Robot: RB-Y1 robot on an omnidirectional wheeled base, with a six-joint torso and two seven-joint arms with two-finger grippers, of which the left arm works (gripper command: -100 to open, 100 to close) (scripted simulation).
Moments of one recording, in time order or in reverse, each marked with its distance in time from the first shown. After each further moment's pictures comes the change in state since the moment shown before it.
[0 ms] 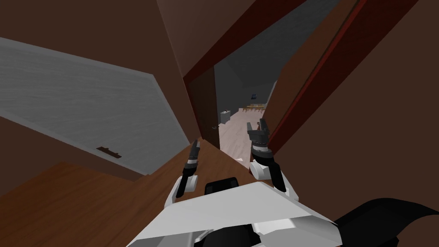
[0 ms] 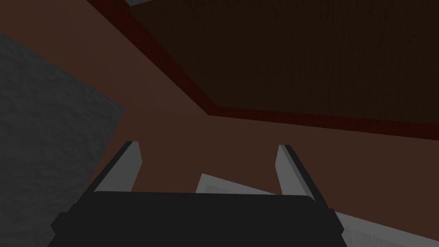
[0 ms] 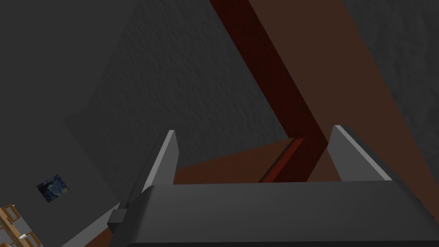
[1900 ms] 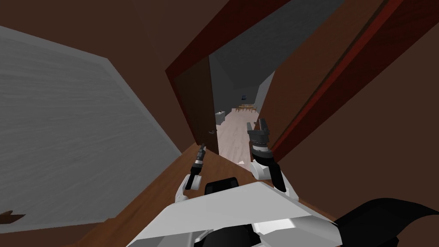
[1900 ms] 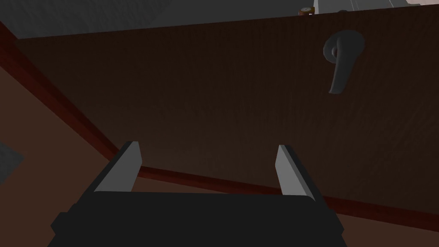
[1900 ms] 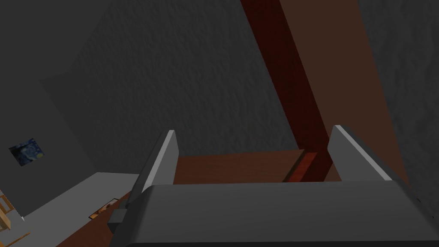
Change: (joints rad) arm -0.171 0.022 -0.048 0.434 -0.006 -0.073 0.100
